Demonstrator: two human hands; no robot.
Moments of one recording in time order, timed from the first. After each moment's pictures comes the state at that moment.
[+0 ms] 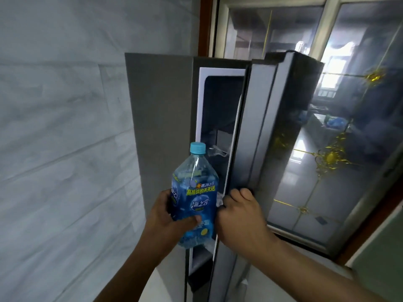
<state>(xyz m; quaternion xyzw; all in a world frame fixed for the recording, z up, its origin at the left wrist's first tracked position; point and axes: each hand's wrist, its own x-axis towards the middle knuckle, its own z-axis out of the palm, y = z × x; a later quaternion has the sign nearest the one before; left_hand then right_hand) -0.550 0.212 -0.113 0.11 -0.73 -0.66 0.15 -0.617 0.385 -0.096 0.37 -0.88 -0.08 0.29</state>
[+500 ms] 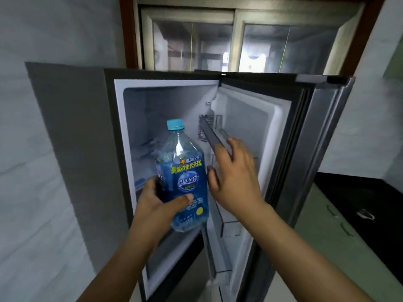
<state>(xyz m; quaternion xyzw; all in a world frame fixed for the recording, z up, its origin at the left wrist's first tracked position) -0.595 0.304 -0.062 -0.04 -0.67 -0.73 0.10 -0.634 0.484 -0.022 0.13 -0.90 0.10 0.40</state>
